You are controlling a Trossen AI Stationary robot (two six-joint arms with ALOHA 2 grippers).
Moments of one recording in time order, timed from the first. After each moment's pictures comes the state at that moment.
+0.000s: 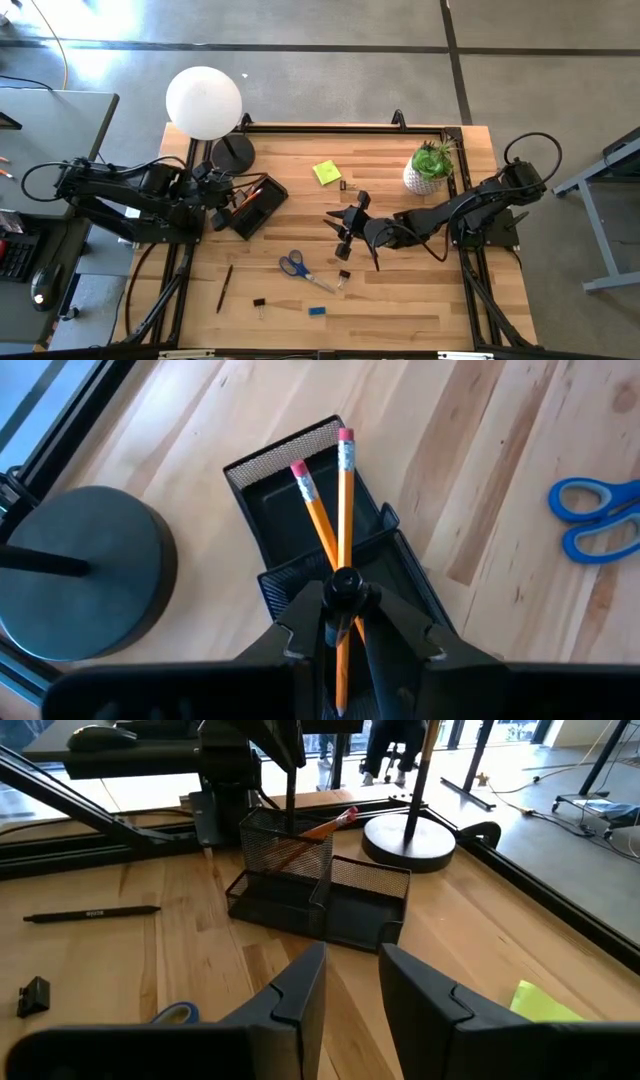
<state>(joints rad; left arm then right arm) -0.03 0.80 0.83 -1.13 -0.38 -0.48 0.31 1.58 0.93 0.27 0.65 0.20</state>
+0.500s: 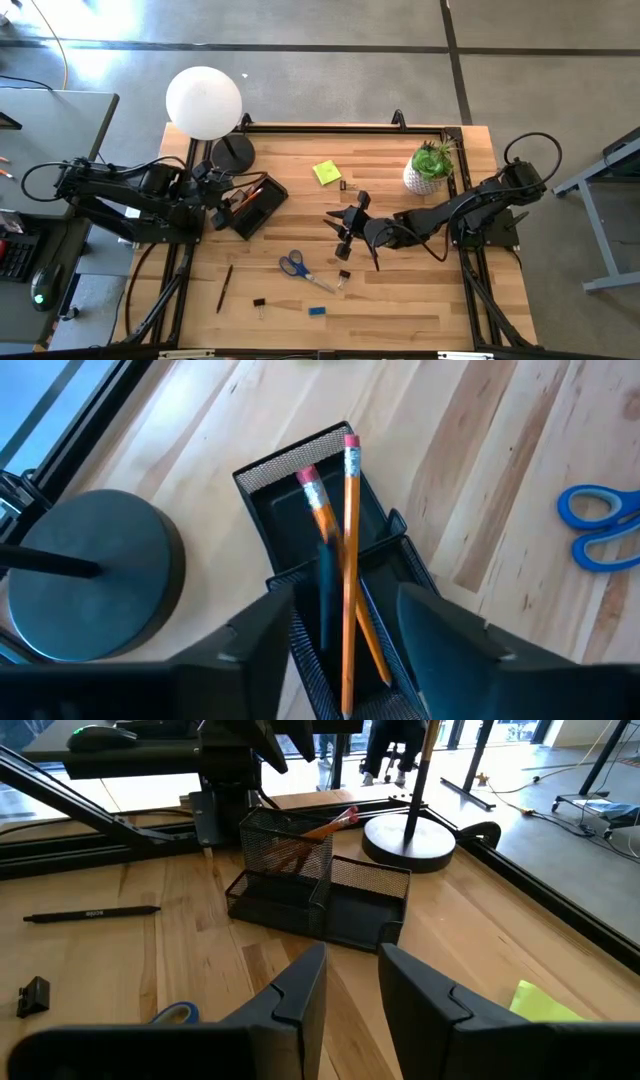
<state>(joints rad) -0.03 0.80 0.83 -1.13 -0.41 -0.48 0.31 1.58 0.93 0.27 0.65 0.20</state>
